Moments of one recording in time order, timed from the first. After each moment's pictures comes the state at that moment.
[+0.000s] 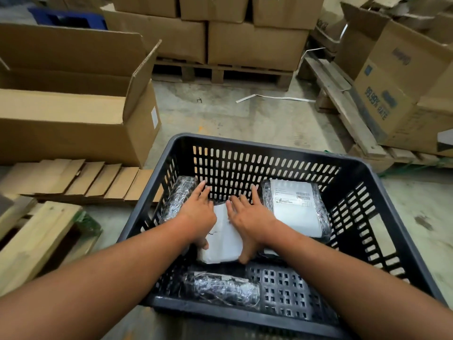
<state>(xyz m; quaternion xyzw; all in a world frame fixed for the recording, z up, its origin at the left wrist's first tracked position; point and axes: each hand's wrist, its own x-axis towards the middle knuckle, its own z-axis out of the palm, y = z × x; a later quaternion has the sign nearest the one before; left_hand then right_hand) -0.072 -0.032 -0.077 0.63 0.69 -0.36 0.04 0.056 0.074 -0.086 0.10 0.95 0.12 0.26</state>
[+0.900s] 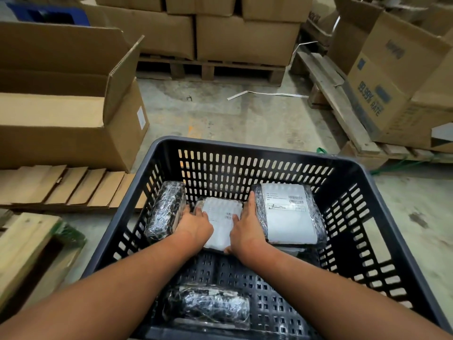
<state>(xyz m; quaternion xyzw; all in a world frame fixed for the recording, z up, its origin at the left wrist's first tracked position) -0.061 -0.006 -0.122 0.60 0.71 -0.36 0.07 0.050 0.062 -0.124 0.16 0.86 0.30 0.38</state>
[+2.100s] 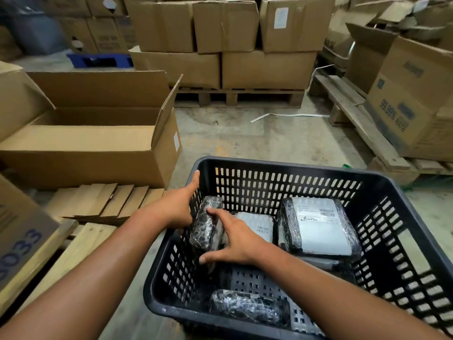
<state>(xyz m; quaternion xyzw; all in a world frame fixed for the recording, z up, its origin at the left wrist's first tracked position) -0.155 -0.089 0.008 0.44 0.86 0.07 0.24 0.007 0.018 -0.092 0.16 0.91 -0.39 -0.01</state>
